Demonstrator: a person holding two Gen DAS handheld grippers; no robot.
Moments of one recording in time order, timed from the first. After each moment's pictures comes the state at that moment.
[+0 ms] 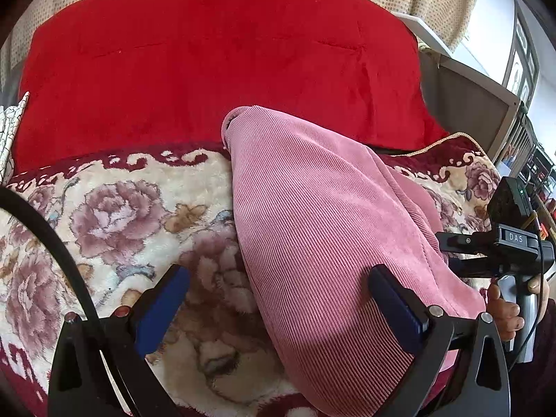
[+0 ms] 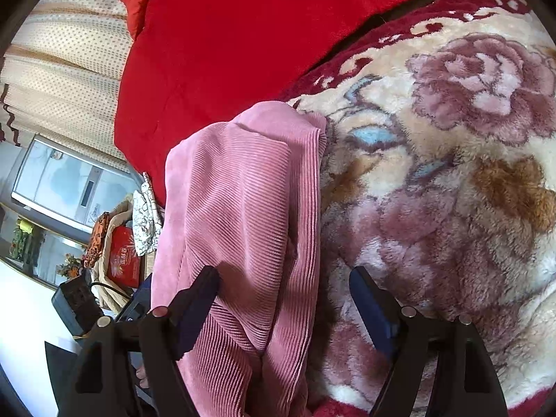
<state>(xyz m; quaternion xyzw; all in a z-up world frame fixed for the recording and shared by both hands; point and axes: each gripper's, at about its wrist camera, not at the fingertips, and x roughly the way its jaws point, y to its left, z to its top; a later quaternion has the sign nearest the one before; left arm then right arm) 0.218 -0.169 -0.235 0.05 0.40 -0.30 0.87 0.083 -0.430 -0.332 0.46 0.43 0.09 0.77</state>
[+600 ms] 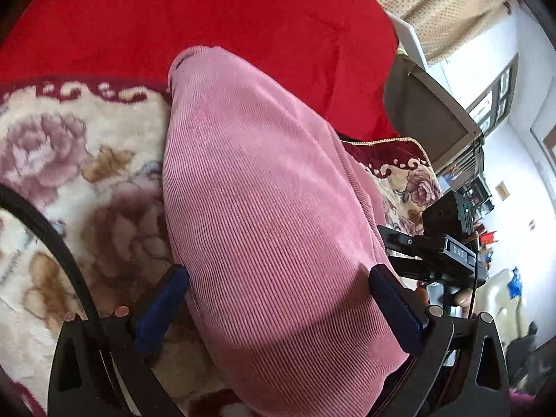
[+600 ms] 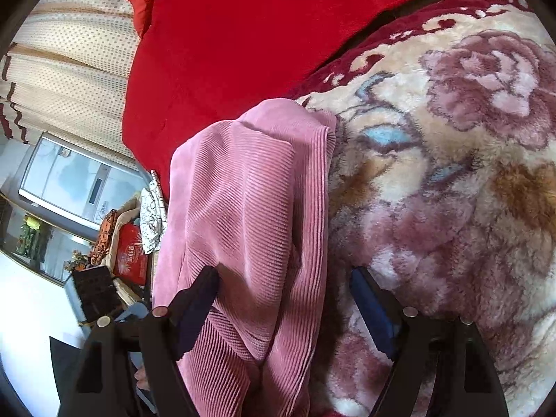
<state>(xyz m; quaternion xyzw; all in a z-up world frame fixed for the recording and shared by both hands) 0.246 -0.176 -0.262 -0.08 0.50 -0.41 0.76 0.096 -0.431 -0.341 0.47 0.42 0.12 0.77</state>
